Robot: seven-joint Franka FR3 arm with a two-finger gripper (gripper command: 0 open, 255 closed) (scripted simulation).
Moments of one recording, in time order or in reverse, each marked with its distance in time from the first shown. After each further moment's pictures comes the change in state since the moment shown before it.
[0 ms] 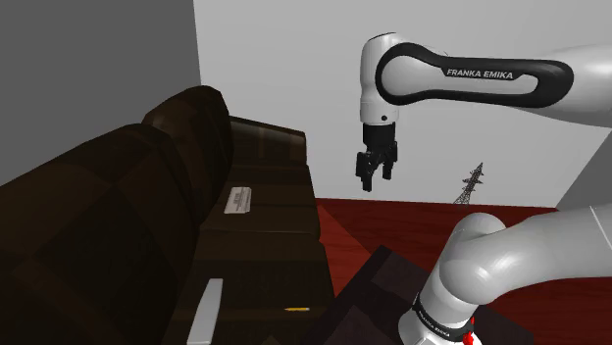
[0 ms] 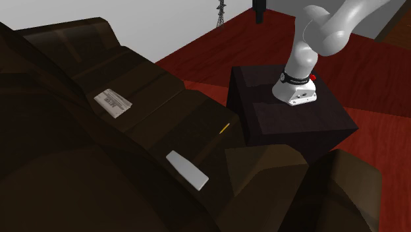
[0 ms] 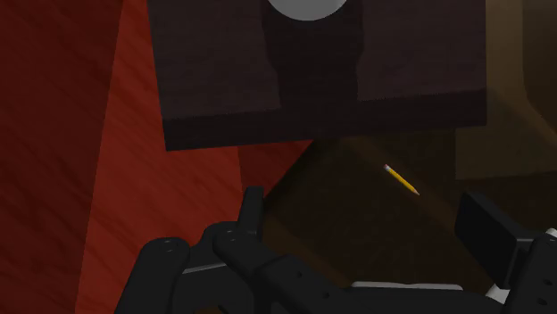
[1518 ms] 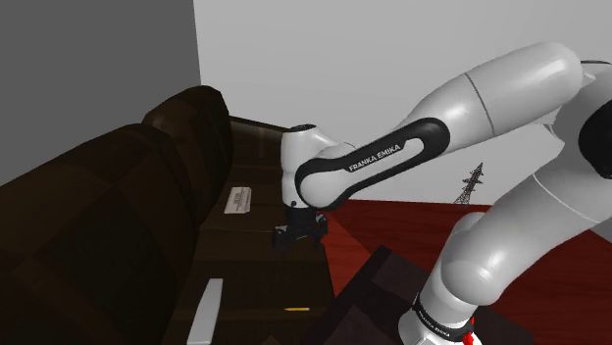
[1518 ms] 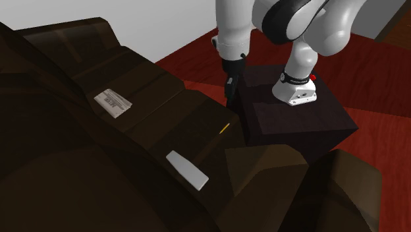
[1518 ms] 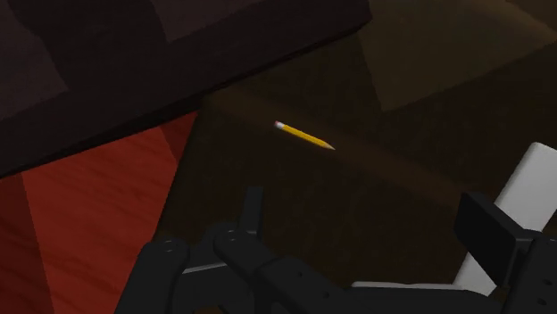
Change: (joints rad) arm 0.037 0.450 0.396 -0.150 0.236 0.716 0.566
